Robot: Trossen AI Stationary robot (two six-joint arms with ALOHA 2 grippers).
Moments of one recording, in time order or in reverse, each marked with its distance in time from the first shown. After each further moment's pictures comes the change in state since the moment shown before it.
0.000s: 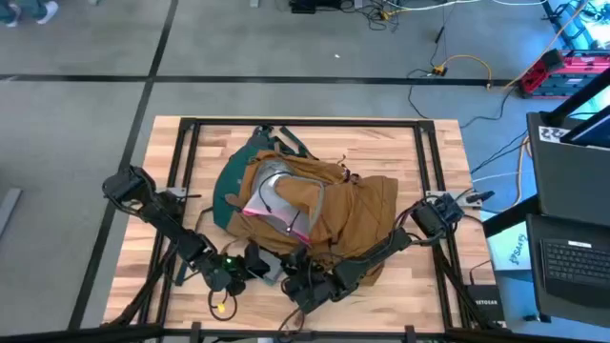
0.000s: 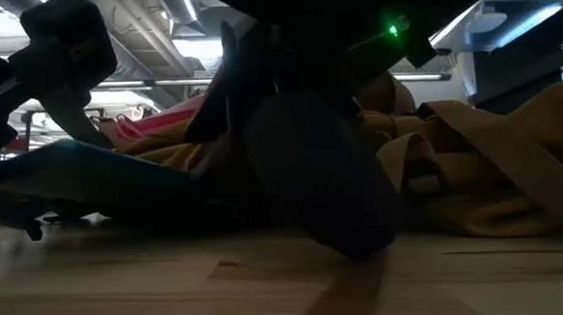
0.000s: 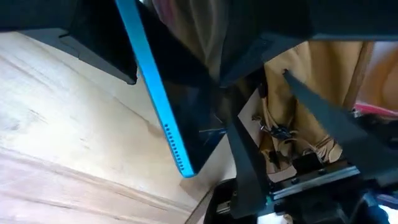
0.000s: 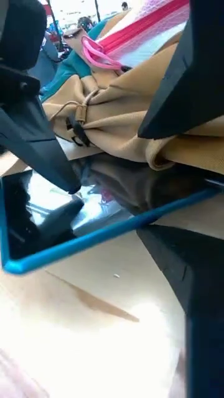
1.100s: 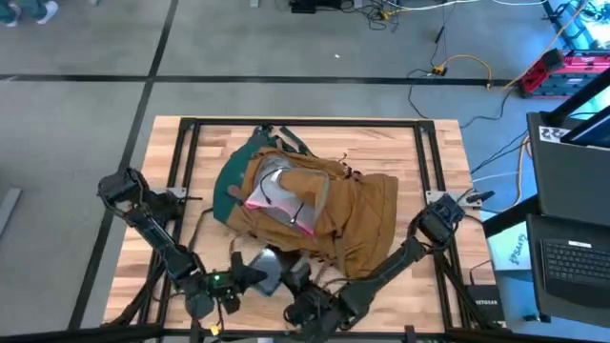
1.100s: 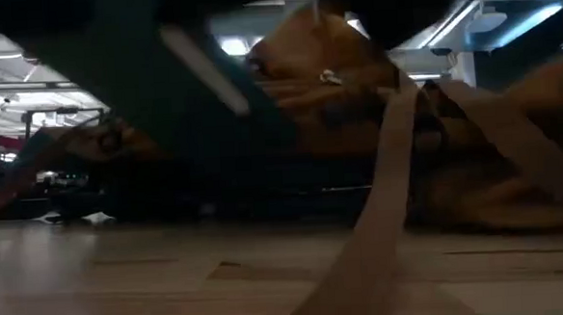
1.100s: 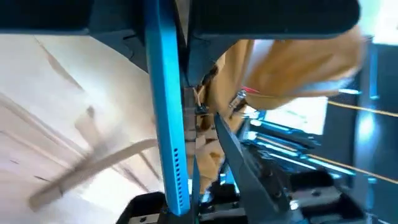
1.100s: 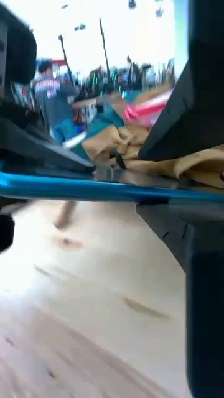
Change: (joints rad) left arm -0.200 -0.016 0.204 -0.101 -0.454 0.008; right arm 0.119 -0.004 0.275 -0.292 0.236 -0.017
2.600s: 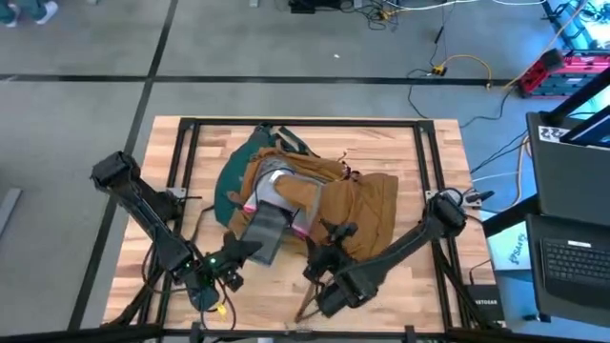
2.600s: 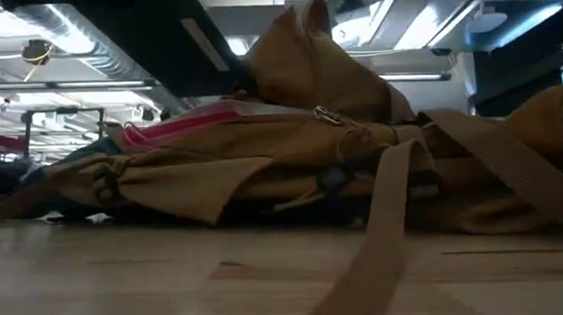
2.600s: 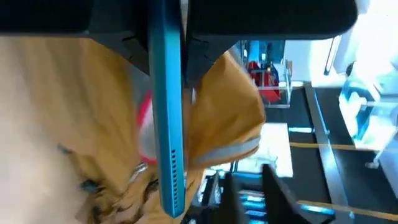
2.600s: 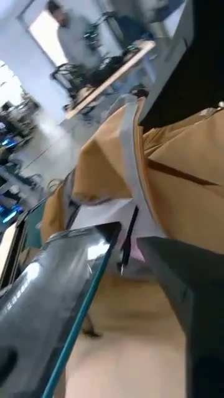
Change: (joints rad) left arm 0.095 -0.183 0.126 -0.573 -0.197 -0.065; right arm -0.056 -0.158 0.085 -0.961 0.155 1.307
